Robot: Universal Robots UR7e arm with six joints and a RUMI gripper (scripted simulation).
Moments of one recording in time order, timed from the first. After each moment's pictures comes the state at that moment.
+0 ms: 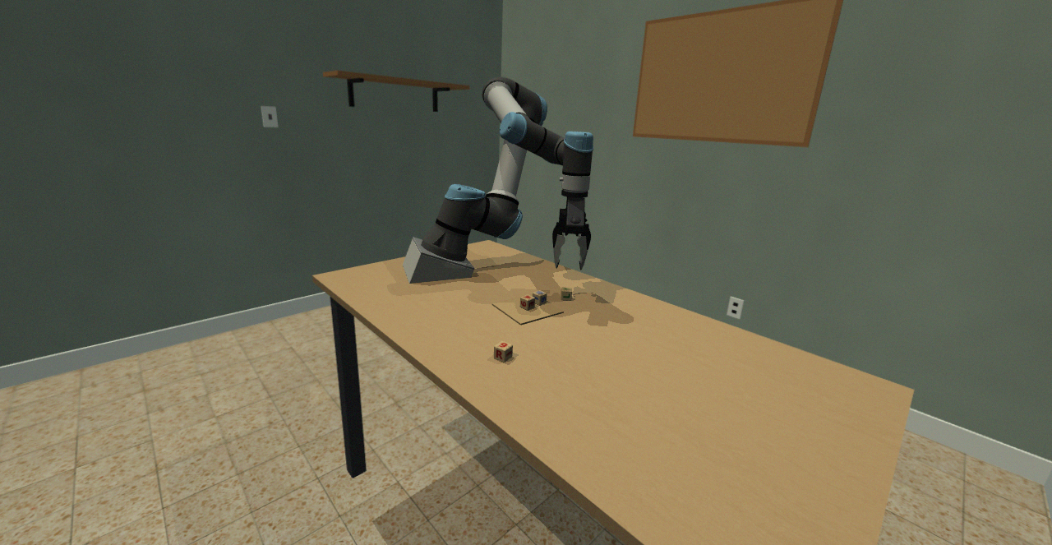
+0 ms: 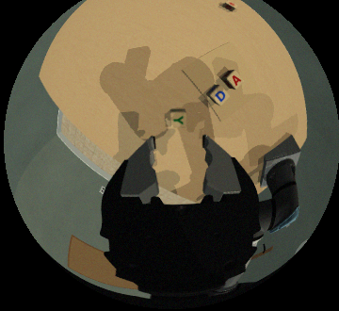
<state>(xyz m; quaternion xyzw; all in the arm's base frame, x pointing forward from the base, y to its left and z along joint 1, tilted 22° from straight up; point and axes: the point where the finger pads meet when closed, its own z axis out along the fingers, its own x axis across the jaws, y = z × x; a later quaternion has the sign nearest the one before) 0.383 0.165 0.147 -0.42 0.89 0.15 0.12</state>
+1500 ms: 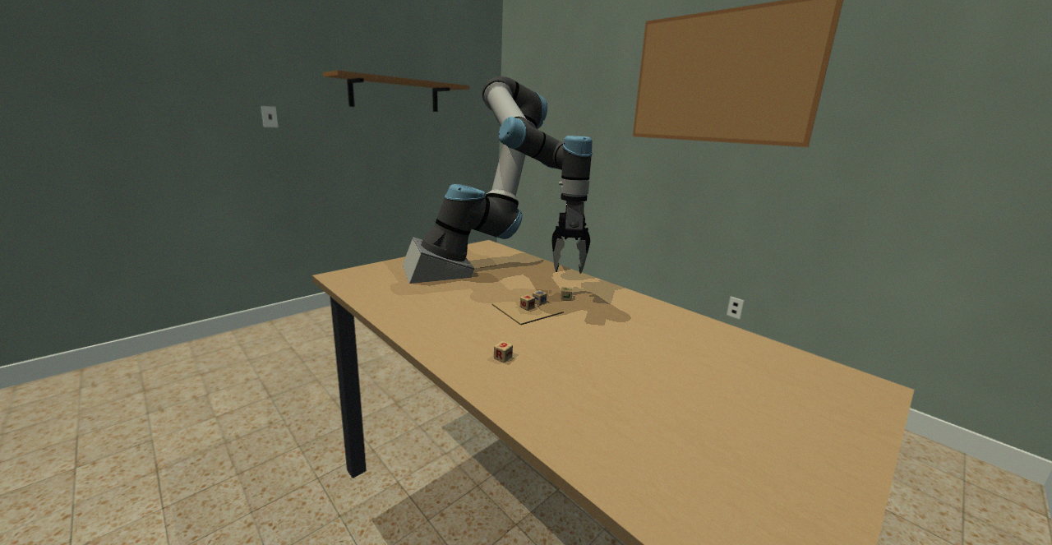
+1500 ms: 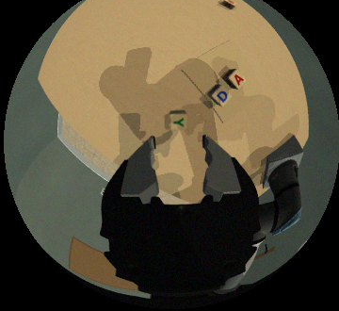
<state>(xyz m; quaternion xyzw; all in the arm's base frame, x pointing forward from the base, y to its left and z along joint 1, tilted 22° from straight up) 0.384 0.169 0.136 -0.41 0.89 0.15 0.12</state>
